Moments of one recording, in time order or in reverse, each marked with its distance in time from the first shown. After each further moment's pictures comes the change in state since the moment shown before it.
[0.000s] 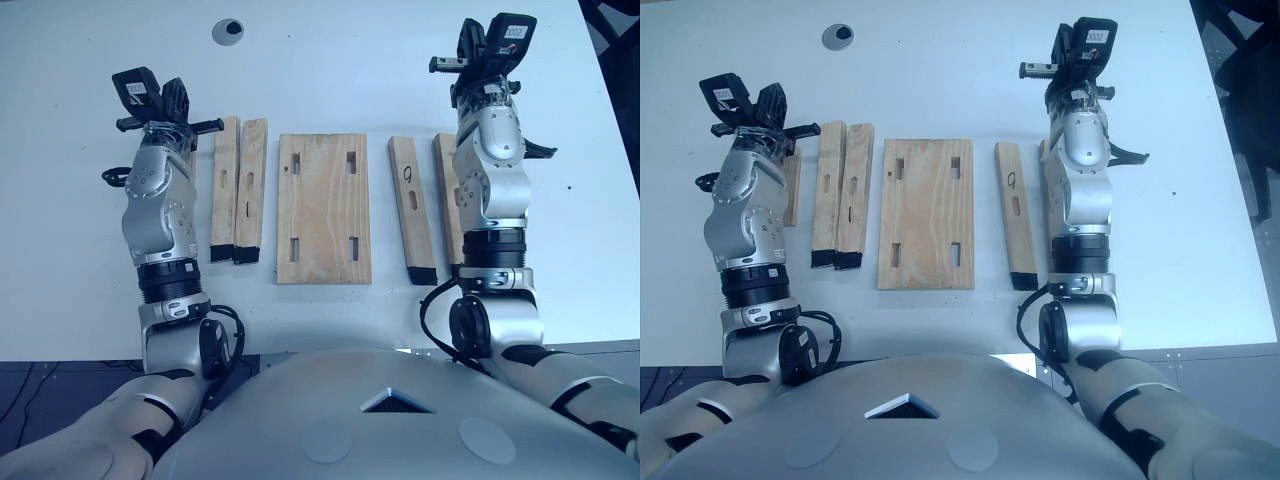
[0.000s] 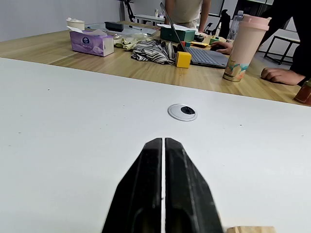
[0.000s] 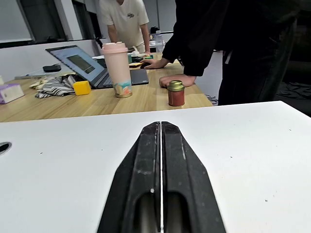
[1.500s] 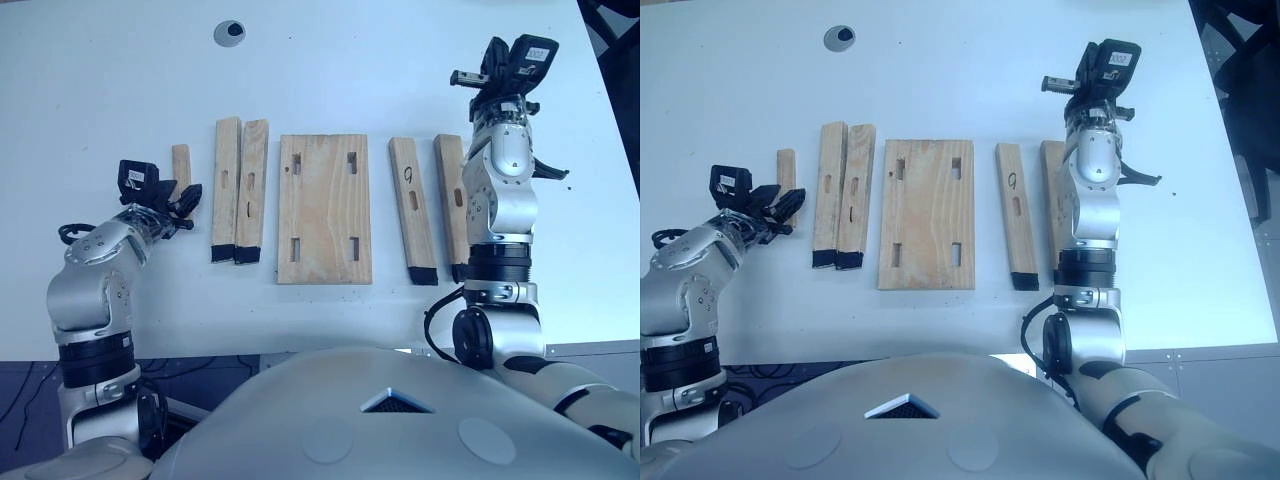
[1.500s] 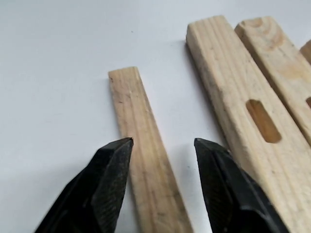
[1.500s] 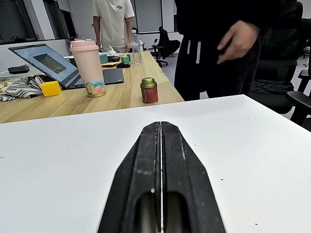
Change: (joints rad) left arm 0.393 0.332 0.004 -0.326 -0.097 0.385 -0.339; right arm 0.090 0.004 -0.022 -0.056 -0.008 -0.020 -0.092
